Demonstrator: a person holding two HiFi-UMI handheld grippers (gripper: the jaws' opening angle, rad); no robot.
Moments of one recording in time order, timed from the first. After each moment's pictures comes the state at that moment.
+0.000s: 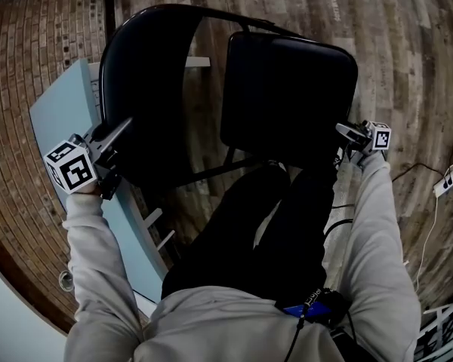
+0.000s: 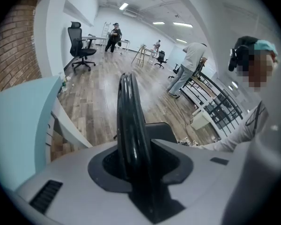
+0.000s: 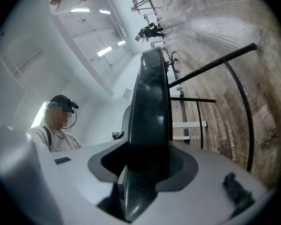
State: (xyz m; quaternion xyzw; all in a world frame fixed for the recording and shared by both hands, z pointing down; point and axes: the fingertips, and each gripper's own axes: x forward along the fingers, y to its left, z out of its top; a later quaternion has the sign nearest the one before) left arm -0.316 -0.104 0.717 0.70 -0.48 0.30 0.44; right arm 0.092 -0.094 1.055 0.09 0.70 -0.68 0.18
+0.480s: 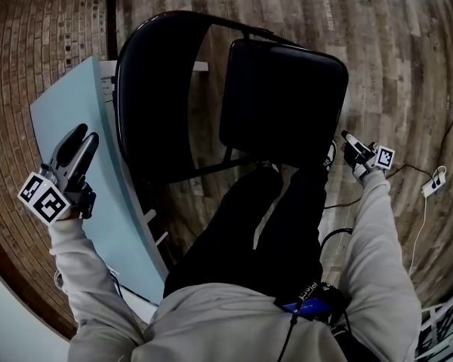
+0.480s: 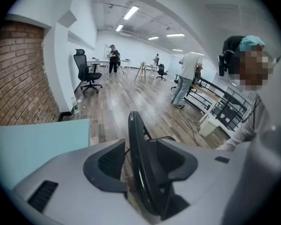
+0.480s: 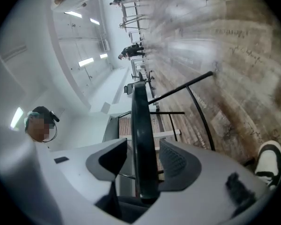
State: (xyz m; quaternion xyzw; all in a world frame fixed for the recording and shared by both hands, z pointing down) left arm -0.349 -0.088 0.590 0.71 -0.55 0.27 0.35; right arm 0.174 -0.076 1.081 -0.08 0.66 -0.73 0.14
